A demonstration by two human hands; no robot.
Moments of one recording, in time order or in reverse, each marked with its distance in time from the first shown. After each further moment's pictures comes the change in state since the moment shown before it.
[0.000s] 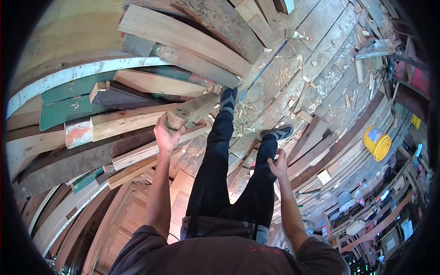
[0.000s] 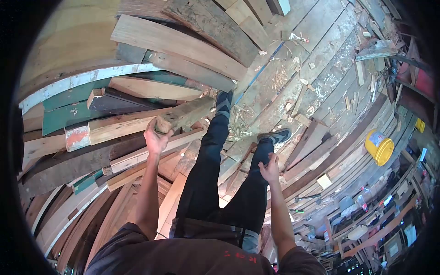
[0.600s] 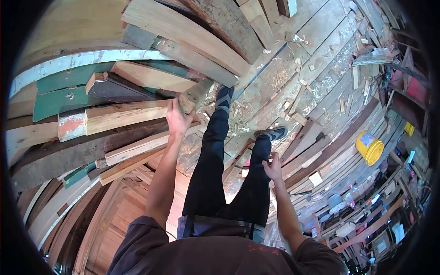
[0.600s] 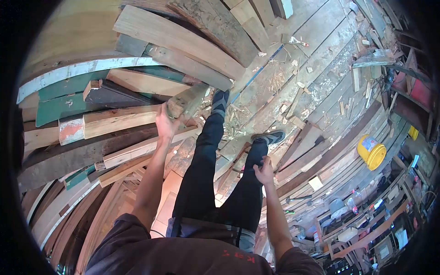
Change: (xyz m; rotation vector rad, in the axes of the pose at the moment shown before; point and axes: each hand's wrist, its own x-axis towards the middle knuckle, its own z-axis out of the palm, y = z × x) left_hand 0.021 -0.004 0.056 0.043 0.047 0.098; right_hand -0.011 0.011 0.002 -0.089 -0.060 0.011
